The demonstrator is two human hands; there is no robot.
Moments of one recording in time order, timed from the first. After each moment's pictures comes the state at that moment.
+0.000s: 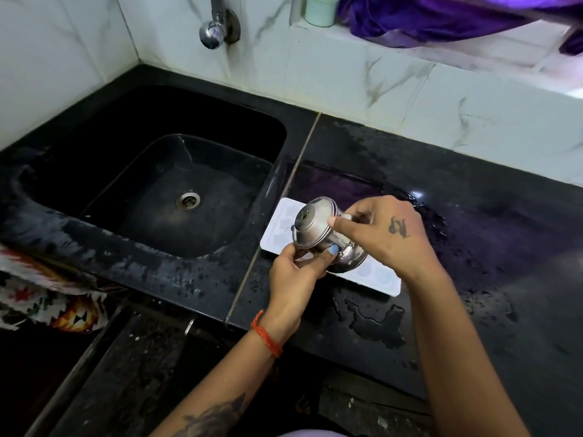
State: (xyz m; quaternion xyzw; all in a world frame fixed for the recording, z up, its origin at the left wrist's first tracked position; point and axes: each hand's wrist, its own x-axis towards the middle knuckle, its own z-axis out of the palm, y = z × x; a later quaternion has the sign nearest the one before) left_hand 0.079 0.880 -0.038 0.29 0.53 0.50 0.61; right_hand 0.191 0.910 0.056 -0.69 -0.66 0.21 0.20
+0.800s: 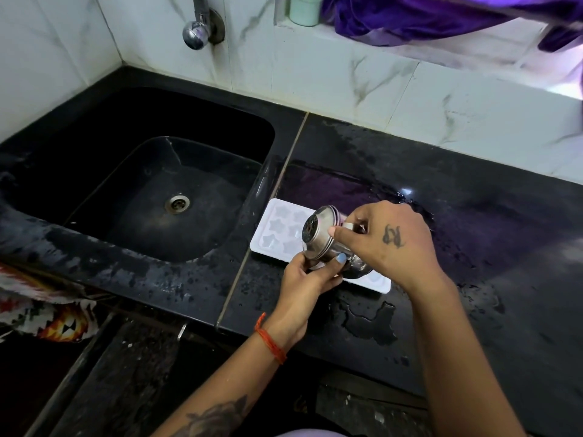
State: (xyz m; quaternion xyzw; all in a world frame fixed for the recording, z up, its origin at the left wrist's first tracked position) left_hand 0.096 0.875 -0.041 0.26 0.47 0.46 0.71; right_hand 0.199 0.897 0.064 -0.71 -0.69 0.12 0.13
